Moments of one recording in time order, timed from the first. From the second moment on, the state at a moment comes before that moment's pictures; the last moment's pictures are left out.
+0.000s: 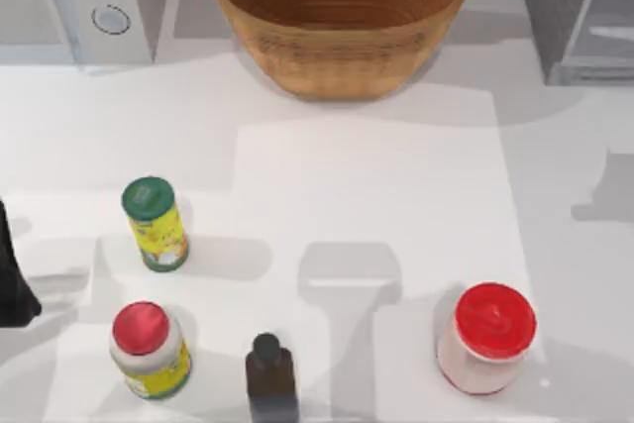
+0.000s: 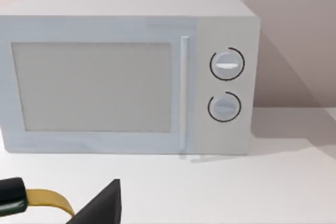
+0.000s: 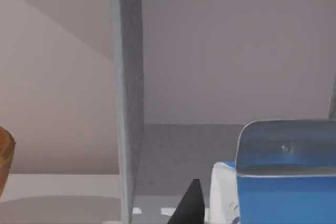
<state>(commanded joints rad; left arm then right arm) 0.00 0.00 0.00 0.00 0.00 0.00 -0.10 0.77 0.35 0.43 -0.09 0.01</state>
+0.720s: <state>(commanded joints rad) 0.00 0.00 0.00 0.00 0.00 0.00 -0.24 1.81 0.80 0.98 -0.20 0.01</state>
